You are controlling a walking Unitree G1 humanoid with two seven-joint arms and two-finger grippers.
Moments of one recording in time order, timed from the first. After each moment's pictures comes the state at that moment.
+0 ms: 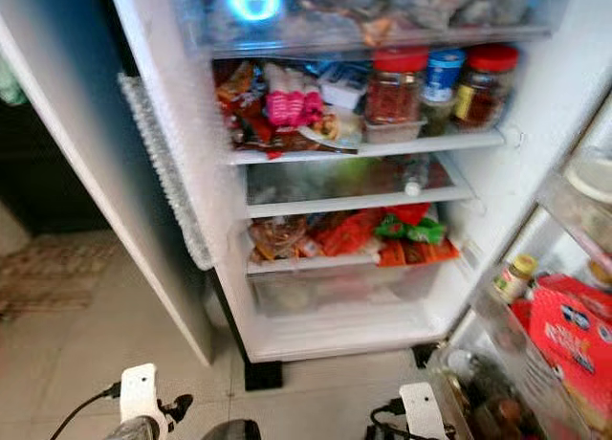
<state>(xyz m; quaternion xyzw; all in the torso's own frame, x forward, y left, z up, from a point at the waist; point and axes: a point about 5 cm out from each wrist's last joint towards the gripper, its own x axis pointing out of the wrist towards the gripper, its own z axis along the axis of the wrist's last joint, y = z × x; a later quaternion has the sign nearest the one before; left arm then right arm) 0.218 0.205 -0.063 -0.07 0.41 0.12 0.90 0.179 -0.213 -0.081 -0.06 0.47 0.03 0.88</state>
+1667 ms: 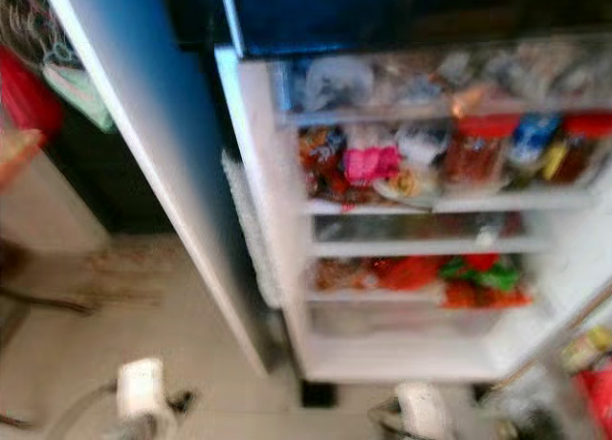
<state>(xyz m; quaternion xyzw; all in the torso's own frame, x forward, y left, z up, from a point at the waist) 0.220 0.193 -0.064 -0.09 0.41 0.11 0.90 0.170 -0.224 -0.083 -0.05 0.48 0.03 0.87</state>
